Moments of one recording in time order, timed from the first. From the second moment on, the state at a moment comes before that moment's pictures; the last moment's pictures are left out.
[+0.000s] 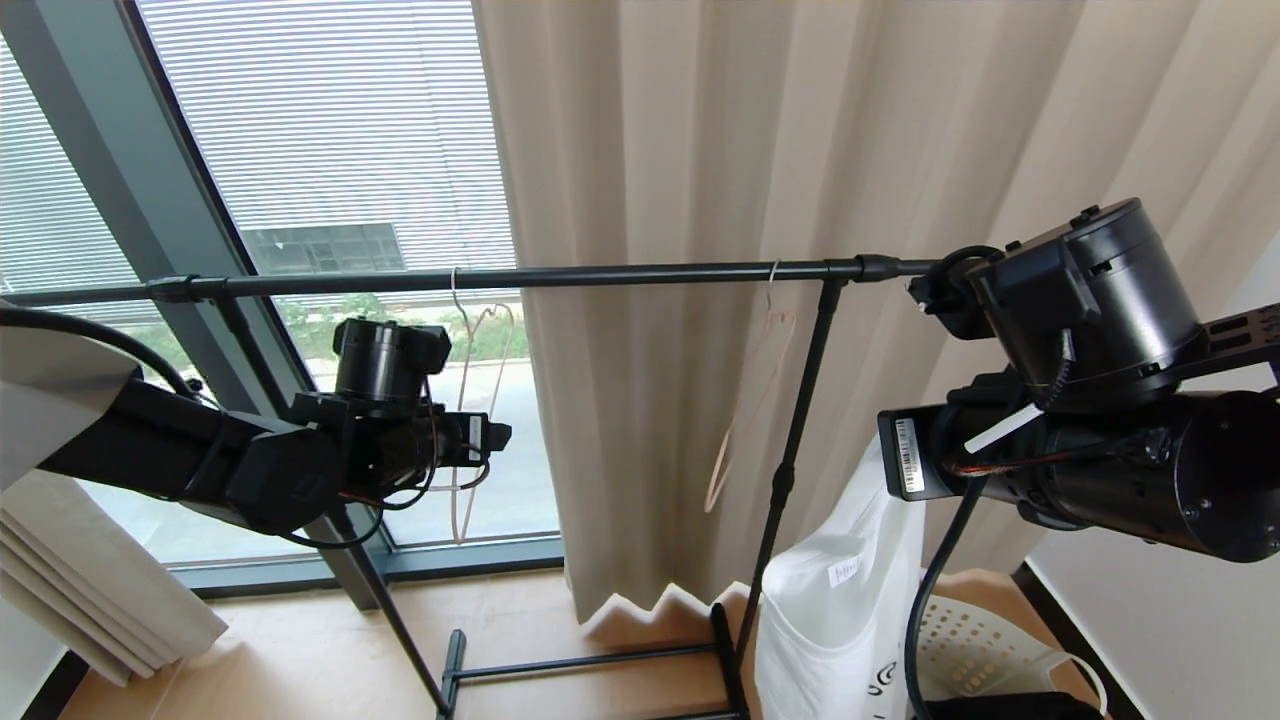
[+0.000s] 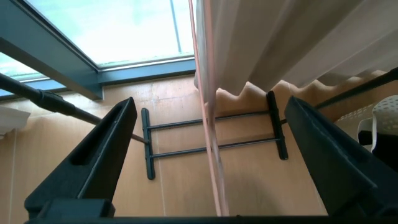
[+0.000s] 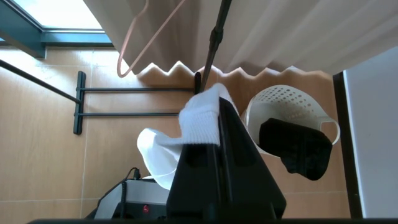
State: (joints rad) left arm -0.30 1.97 -1.01 -0.39 0.22 -0.11; right arm 0.73 1.59 -1.17 0.33 -0.58 0.42
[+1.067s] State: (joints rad) left arm -0.28 2.06 -1.04 -0.44 0.22 -0.12; right arm 0.73 1.59 -1.16 0.33 -0.58 0.42
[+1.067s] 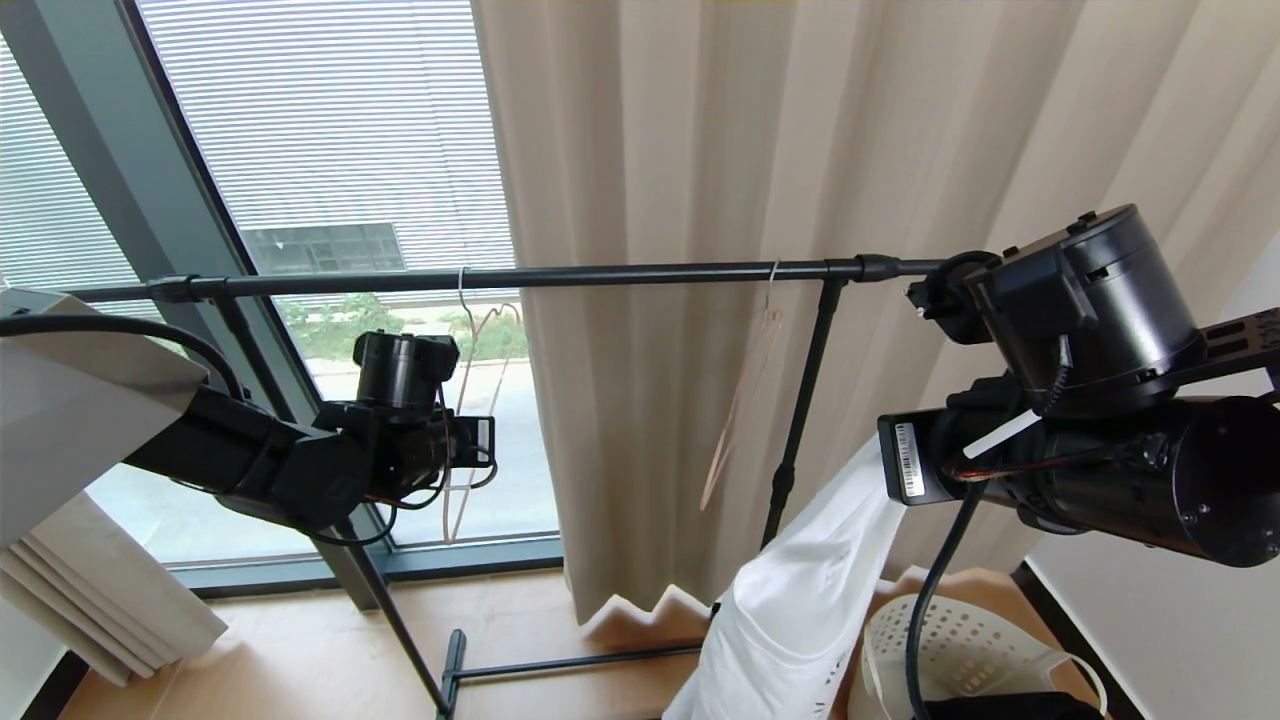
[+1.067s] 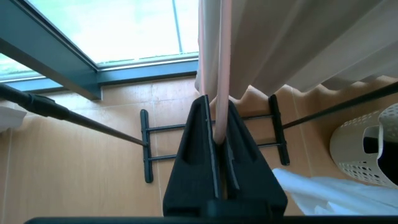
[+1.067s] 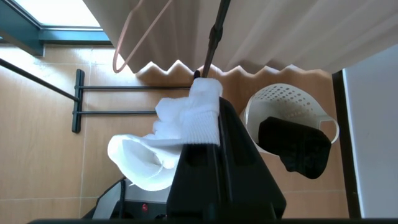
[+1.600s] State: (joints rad) left arm -0.30 2.00 -1.02 -0.44 0.24 -0.12; right arm 0.73 1.59 -1.16 0.33 -0.58 0.42
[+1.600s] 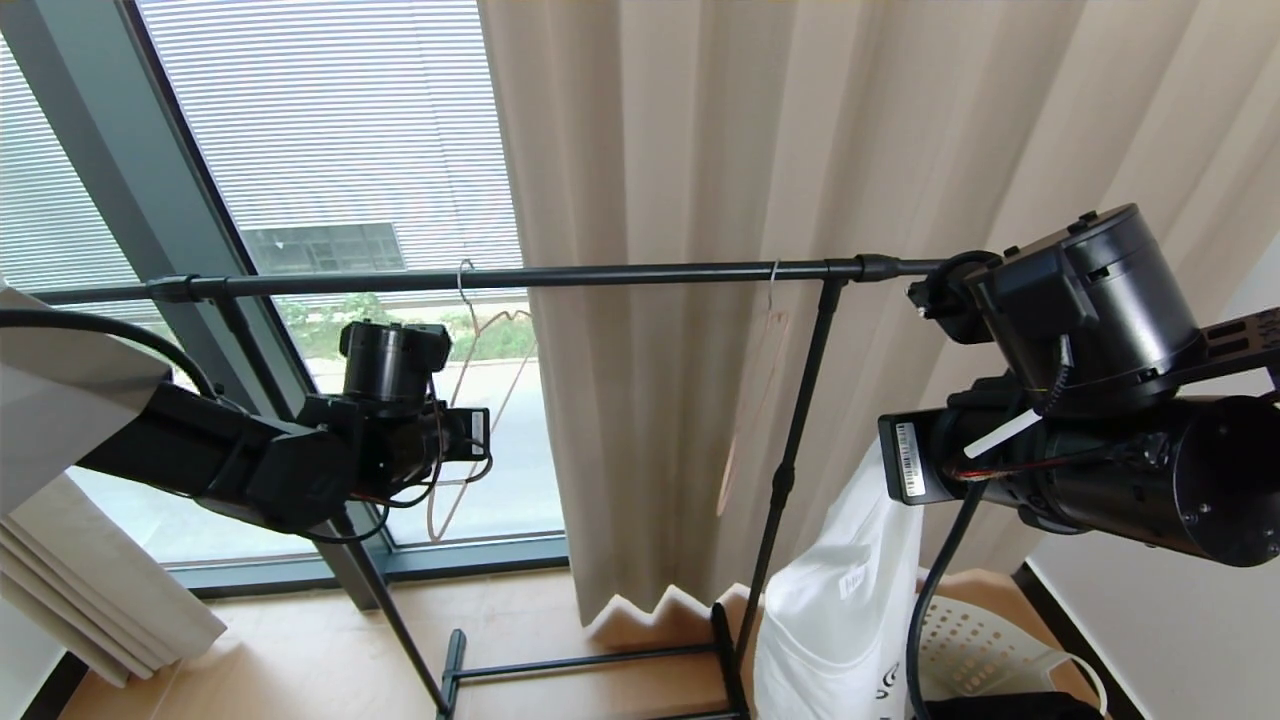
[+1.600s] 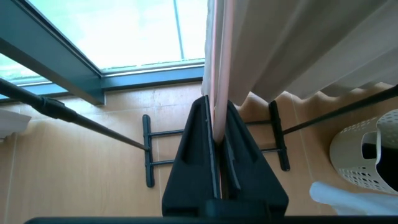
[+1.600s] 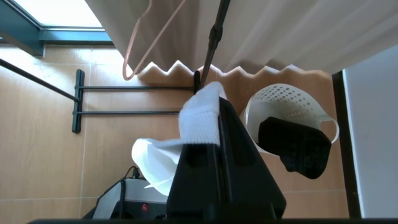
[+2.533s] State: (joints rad) left arm -0.41 1.66 -0.76 -0.44 0.24 -0.07; right arm 0.73 1.57 -1.15 0.33 -0.60 0.42
